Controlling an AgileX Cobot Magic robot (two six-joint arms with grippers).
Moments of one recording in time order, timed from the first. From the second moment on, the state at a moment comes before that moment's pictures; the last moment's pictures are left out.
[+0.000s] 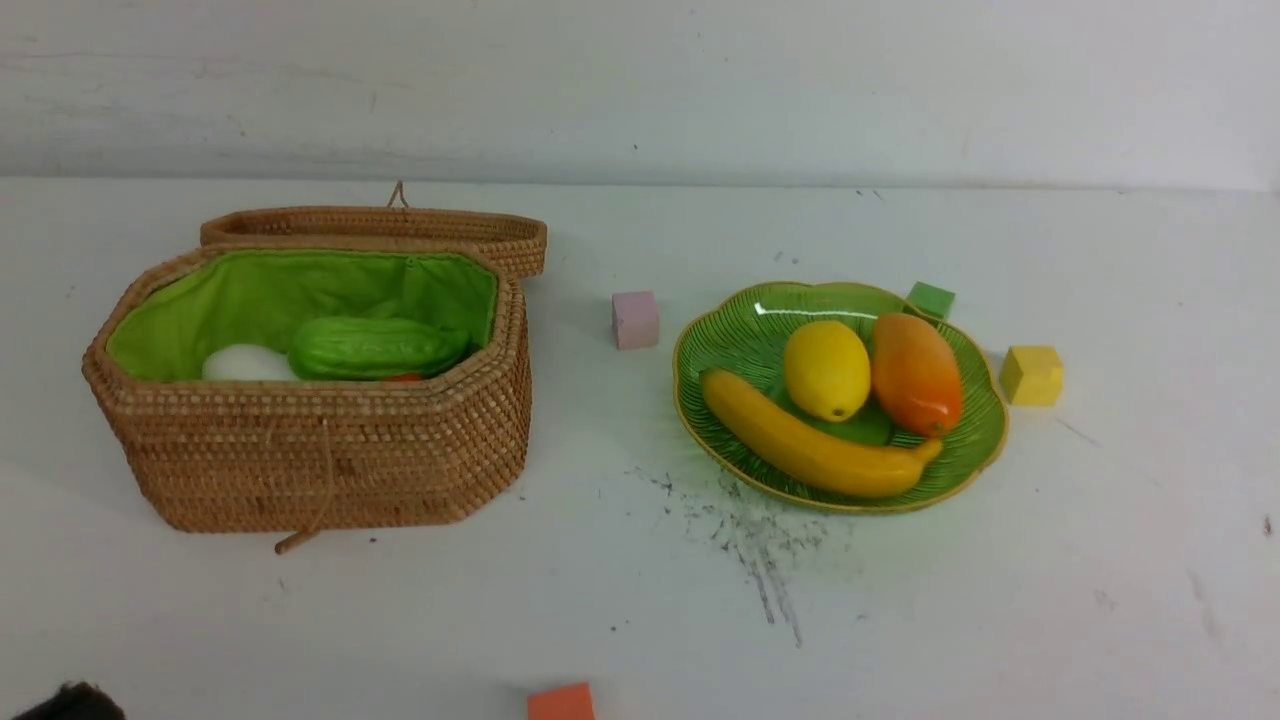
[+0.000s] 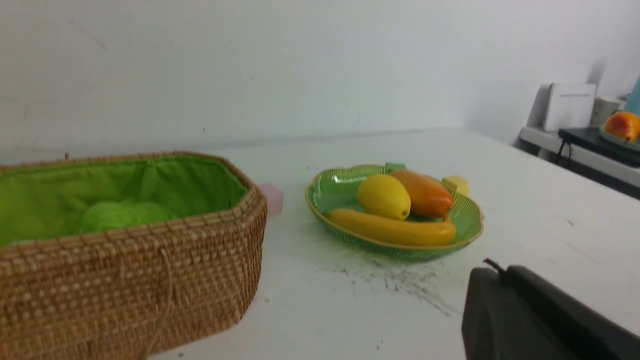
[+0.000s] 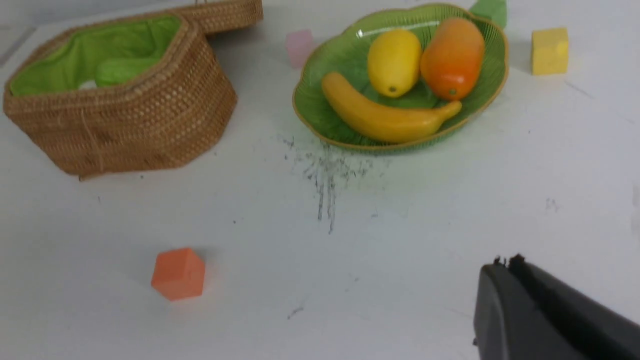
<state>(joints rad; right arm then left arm) 0.14 0.17 -0.60 0.29 0.91 0.03 -0.28 -0.01 -0.20 -0.65 0.37 0.45</state>
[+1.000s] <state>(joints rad) 0.08 0.15 -0.57 0.21 0.81 0.03 -0.28 -0.01 -0.07 -0.65 0.43 0.45</state>
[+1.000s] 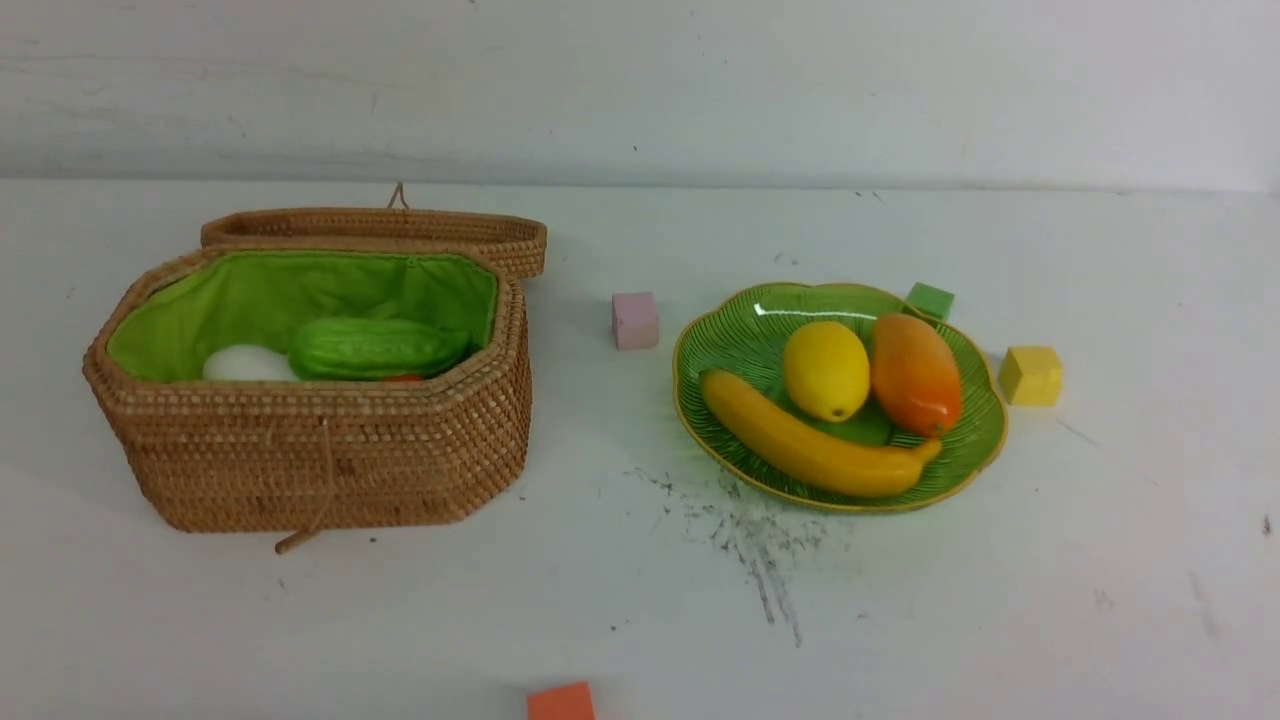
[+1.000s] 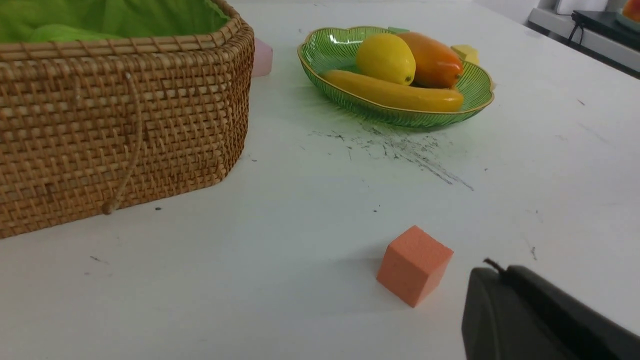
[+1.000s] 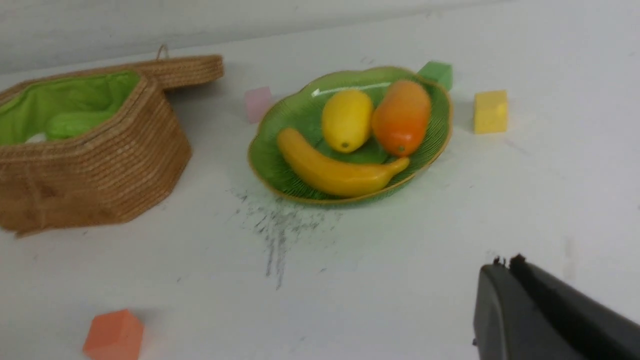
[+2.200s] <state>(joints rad) -0.04 -0.01 0.02 0.04 0.39 0.03 -0.28 -0.01 -0.07 -0.65 0.44 0.45</state>
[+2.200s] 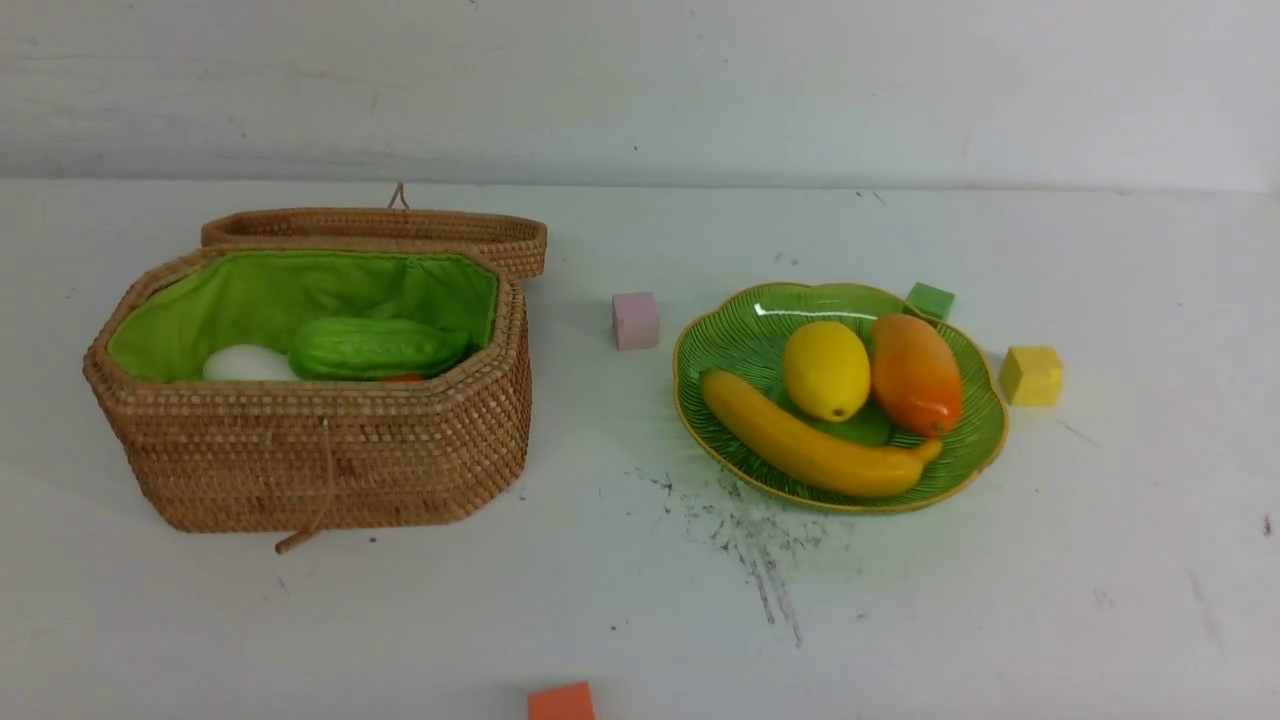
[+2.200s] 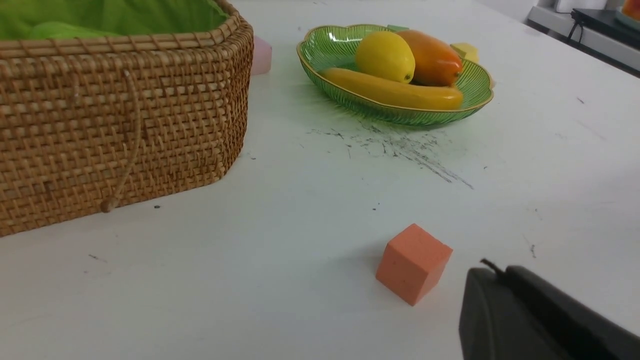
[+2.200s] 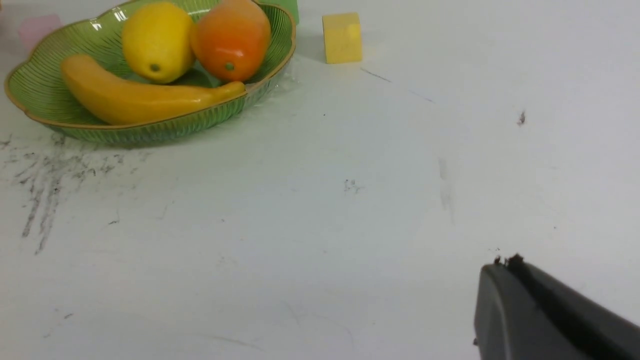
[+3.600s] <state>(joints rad) -0.04 -0.01 0.02 0.04 0.39 0.03 -0.09 -0.01 0.03 -0.11 0.38 -0.11</state>
